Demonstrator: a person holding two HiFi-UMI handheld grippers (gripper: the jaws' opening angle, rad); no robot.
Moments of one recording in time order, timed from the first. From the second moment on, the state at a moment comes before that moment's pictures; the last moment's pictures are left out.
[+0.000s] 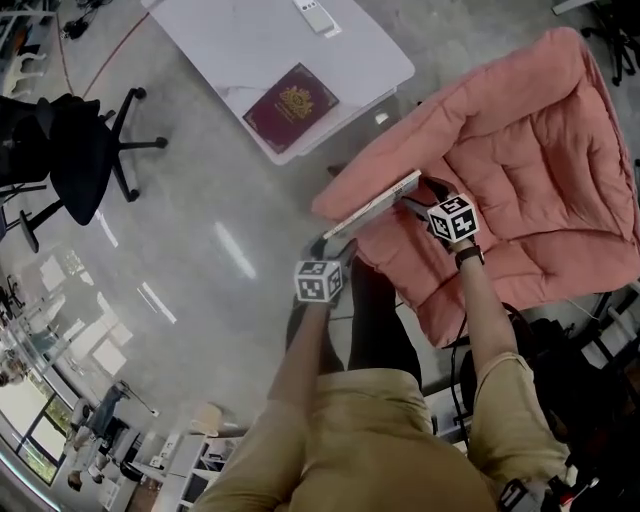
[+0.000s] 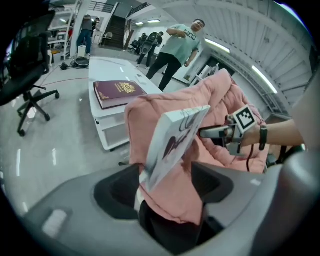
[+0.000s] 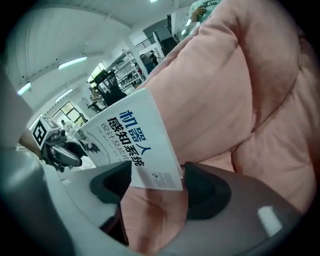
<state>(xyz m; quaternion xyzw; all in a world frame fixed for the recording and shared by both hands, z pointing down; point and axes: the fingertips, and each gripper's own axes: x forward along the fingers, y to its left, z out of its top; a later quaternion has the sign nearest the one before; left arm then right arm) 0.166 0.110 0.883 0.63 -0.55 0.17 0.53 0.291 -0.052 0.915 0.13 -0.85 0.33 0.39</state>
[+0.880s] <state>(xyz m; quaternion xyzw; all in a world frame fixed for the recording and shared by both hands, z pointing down) 0.154 0.106 0.896 0.65 -0.54 0.20 0.50 0.279 -0.057 0.925 0.07 -0.88 0.28 0.39</state>
